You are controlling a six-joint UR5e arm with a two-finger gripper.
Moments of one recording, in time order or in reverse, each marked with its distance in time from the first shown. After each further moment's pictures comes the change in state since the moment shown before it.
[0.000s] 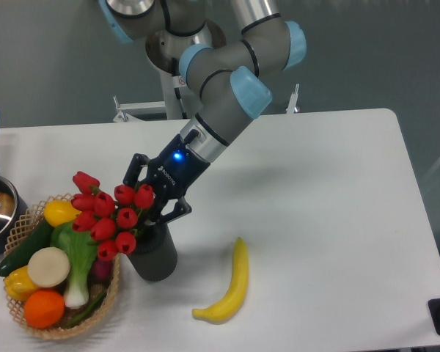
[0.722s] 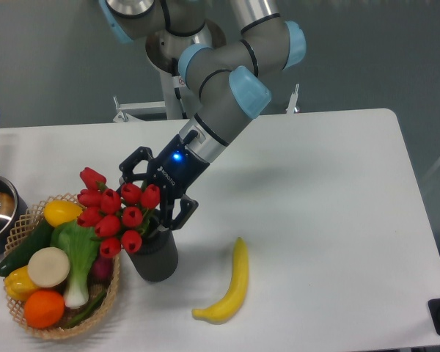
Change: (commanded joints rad) arm -0.011 -0.002 0.000 0.002 0.006 0.002
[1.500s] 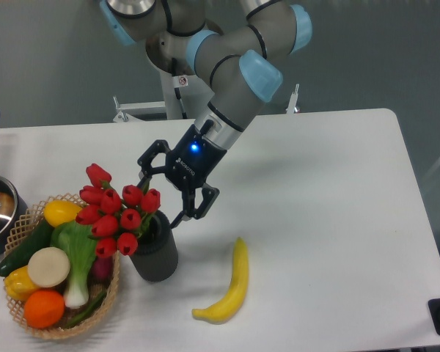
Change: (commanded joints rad) arm 0.032 0.022 -0.003 -0.029 0.054 -0.026
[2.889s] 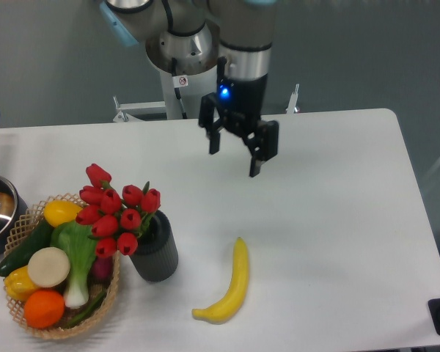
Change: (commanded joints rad) arm 0.032 0.239 -0.006 -0.166 0.563 0.087
